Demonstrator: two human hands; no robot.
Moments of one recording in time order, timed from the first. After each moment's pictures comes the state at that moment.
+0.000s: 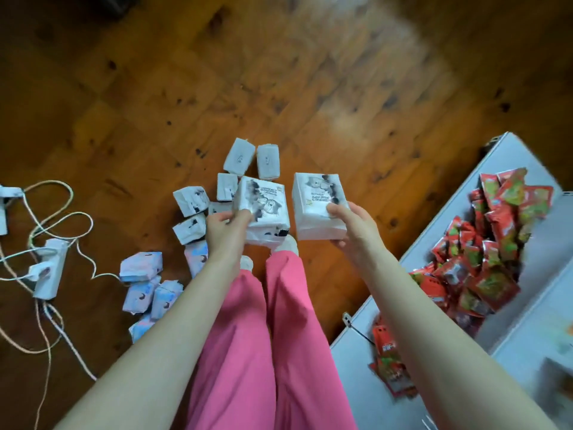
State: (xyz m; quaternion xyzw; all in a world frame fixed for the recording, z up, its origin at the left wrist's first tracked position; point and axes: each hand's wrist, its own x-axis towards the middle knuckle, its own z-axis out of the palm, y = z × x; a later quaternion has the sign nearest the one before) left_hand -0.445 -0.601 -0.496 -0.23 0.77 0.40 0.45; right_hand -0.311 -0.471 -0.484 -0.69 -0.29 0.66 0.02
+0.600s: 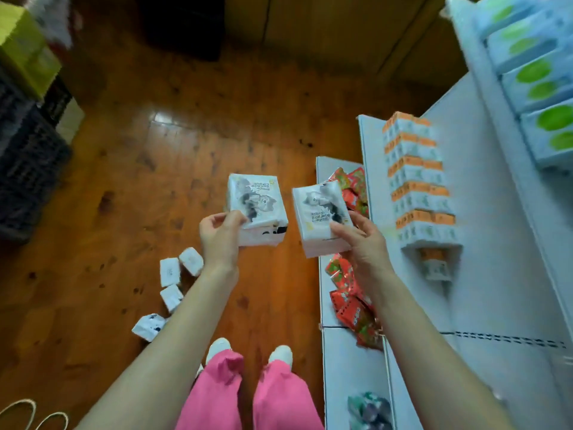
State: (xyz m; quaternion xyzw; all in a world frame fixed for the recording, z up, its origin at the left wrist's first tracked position) left_hand -0.375 -0.550 -0.196 0.07 0.64 0.52 0.56; right_hand -0.185 -0.546 -0.165 -0.69 -0.27 0.53 0.41
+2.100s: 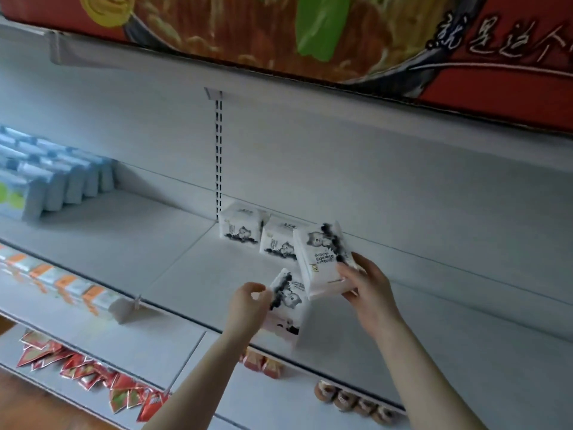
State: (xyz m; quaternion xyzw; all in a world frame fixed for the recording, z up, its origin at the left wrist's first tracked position) left_hand 0.105 -0.859 -0.051 0.75 0.29 0.09 0.59; right_hand 0.169 -1.025 0.004 -0.61 0.02 0.10 0.79
